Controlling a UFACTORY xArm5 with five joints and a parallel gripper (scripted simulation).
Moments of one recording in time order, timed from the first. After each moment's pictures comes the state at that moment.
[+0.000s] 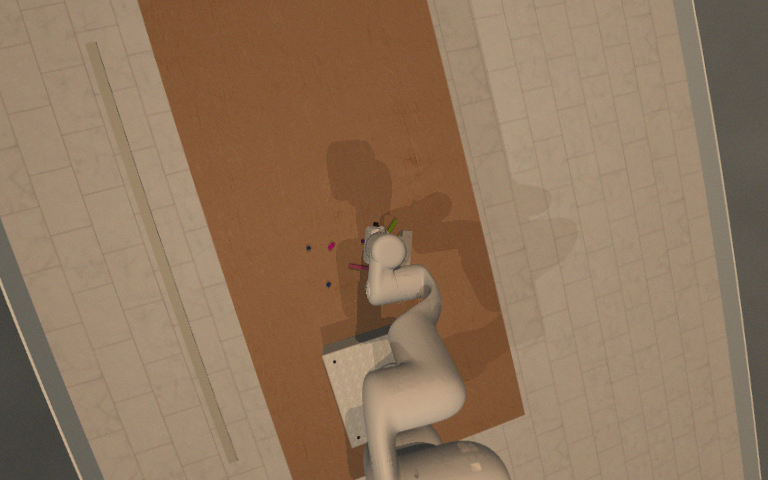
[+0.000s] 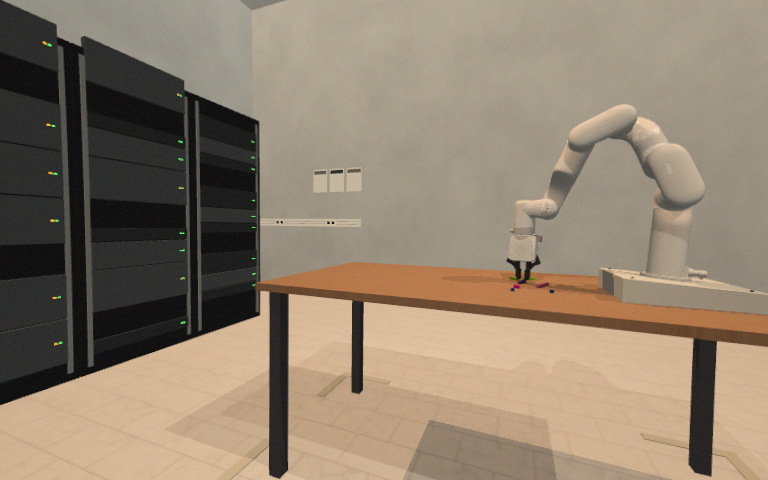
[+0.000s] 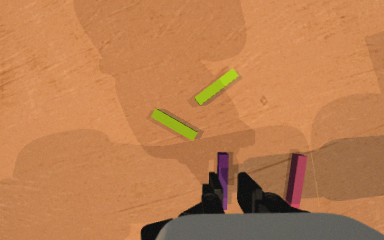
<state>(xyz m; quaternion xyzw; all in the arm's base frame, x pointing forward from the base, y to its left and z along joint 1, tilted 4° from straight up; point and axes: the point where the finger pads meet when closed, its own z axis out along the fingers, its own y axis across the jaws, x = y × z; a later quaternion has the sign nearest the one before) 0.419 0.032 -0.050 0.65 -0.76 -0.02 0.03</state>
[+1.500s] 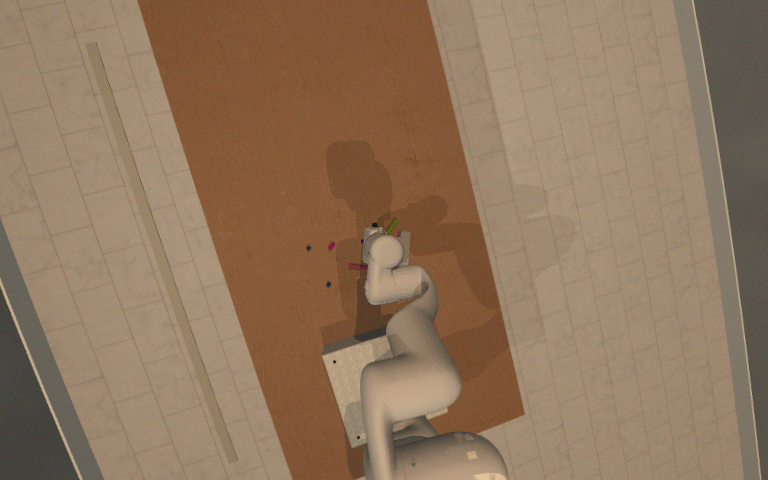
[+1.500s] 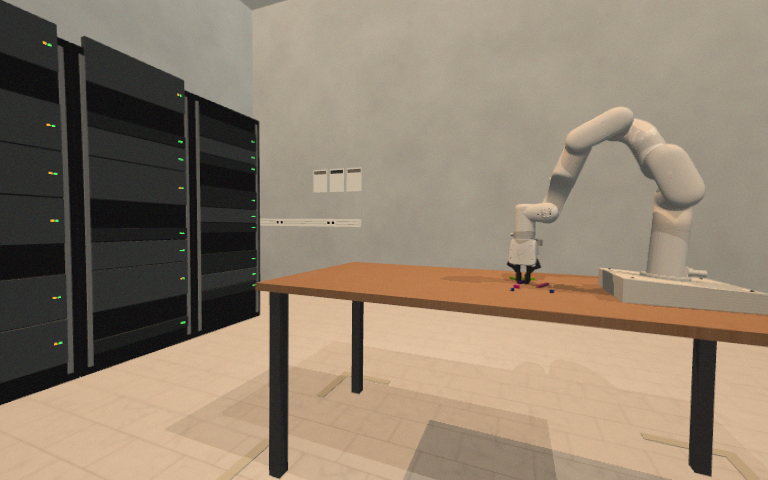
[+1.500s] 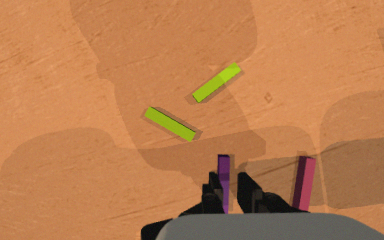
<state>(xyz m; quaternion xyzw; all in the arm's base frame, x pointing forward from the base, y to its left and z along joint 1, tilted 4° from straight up) 0.416 0.033 -0.065 0.65 -0.76 -0.02 0.03</state>
